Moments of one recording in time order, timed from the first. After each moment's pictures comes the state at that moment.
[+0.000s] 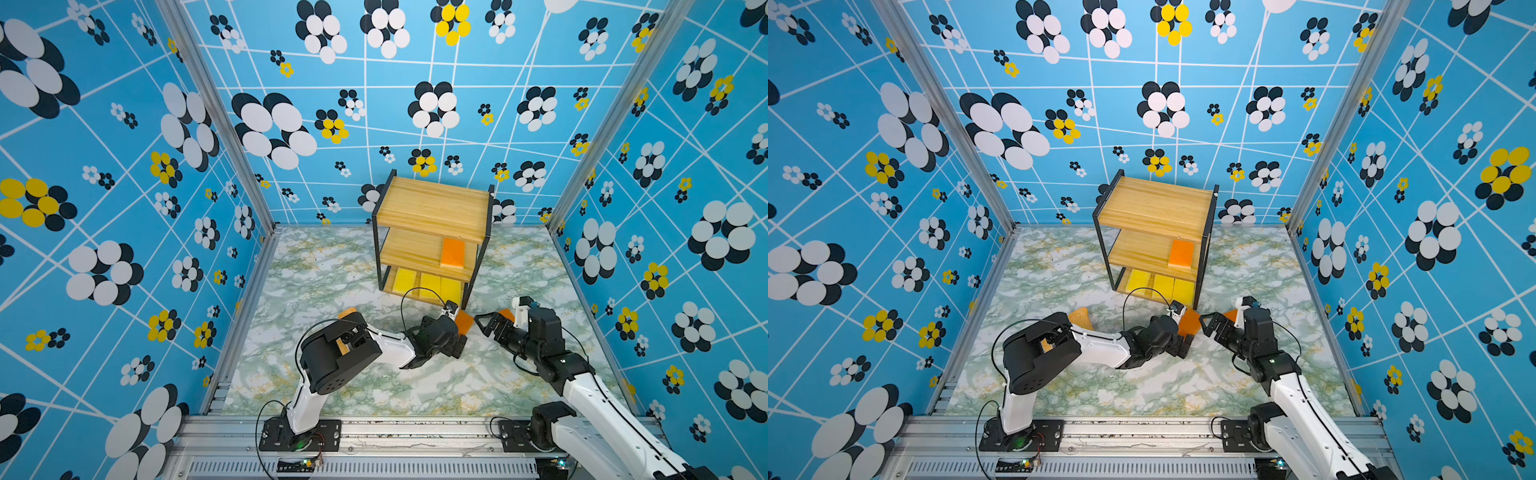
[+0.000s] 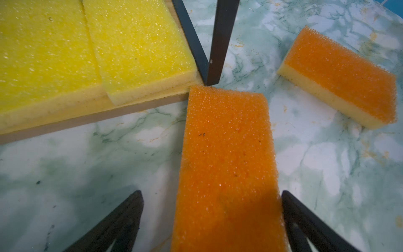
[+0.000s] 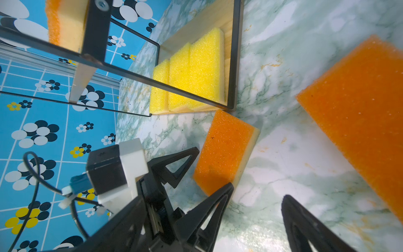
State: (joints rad) left arm -1.06 2.00 1.00 0.32 -0.24 -0.38; right arm 0.21 0.79 0.37 -0.23 -0.30 0.74
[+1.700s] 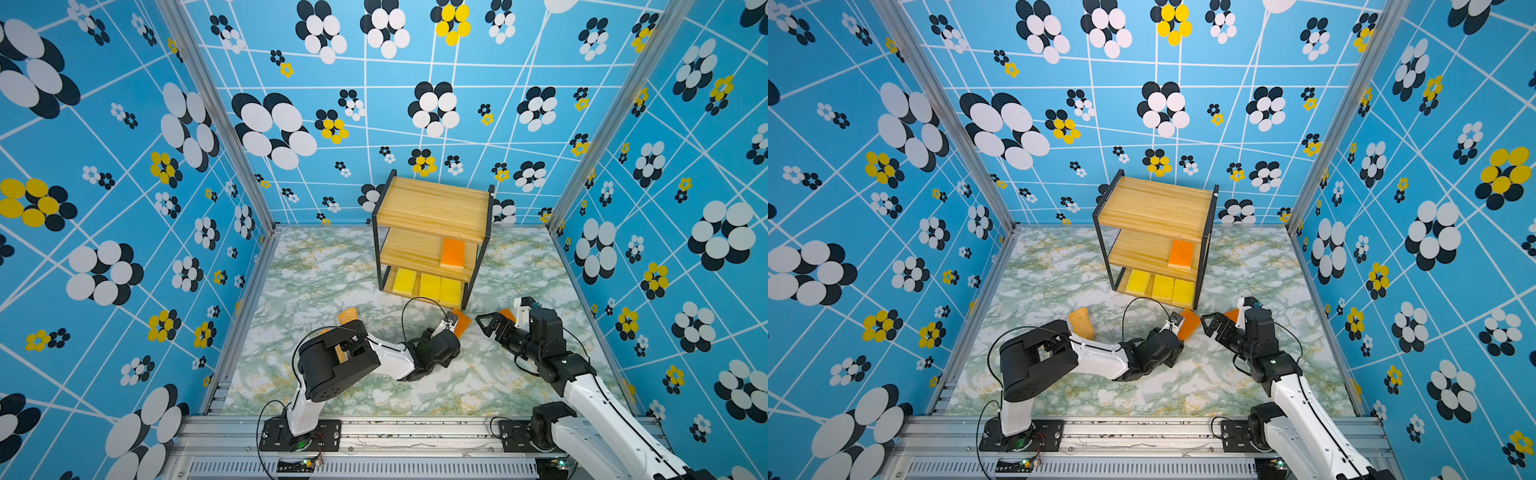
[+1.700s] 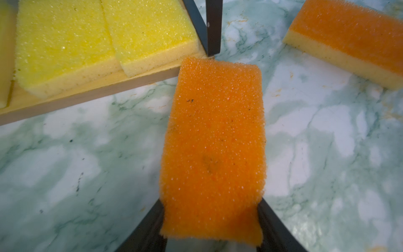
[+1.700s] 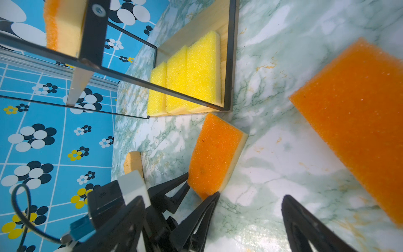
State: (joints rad) left arm -1.14 1.95 0.92 0.31 -0.39 -0.35; right arm 0.20 0.78 0.37 -0.24 -0.29 0.74
